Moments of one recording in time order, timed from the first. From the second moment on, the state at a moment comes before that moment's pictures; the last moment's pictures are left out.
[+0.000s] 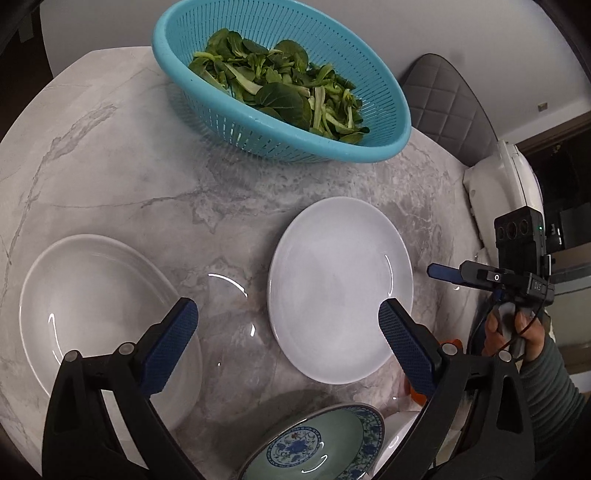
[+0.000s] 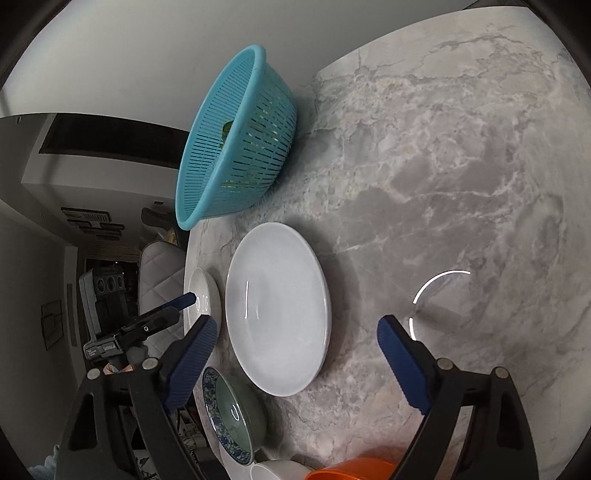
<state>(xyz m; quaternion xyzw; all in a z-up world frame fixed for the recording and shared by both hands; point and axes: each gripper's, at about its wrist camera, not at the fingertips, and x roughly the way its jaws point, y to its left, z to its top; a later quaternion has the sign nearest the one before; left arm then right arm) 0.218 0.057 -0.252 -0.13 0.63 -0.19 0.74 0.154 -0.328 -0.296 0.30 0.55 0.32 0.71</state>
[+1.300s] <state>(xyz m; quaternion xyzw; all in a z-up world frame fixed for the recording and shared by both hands) 0.231 0.027 -0.306 -0.15 0.69 -0.24 0.67 0.164 -0.301 -0.329 0.30 0.58 0.35 0.67</state>
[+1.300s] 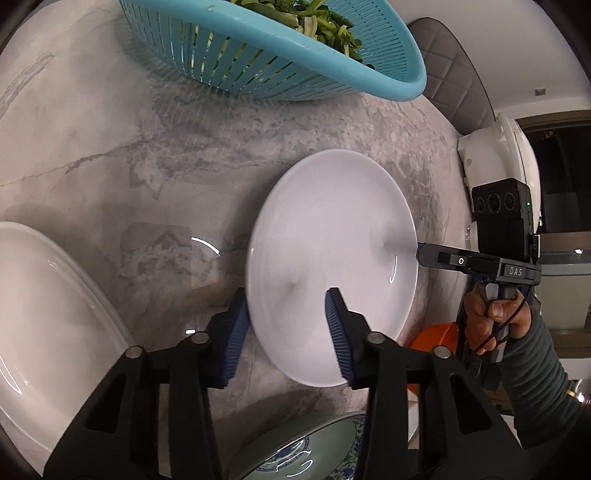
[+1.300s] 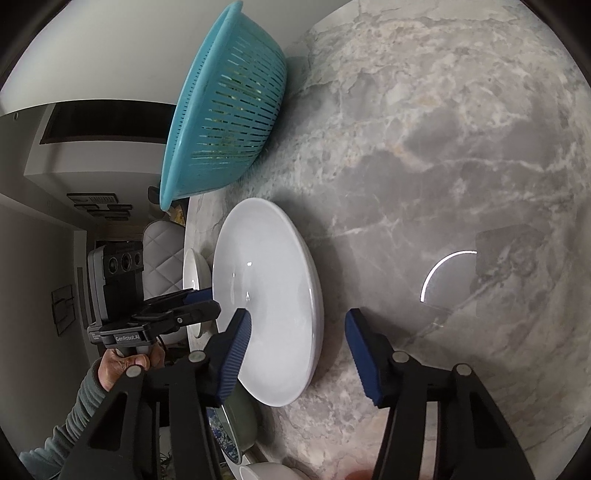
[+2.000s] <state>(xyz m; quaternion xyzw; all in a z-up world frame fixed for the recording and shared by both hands) 0.234 0.018 -0.319 -0.14 0.70 -0.22 0.66 0.162 -0.287 -0.327 0.24 0.60 0.34 0.69</state>
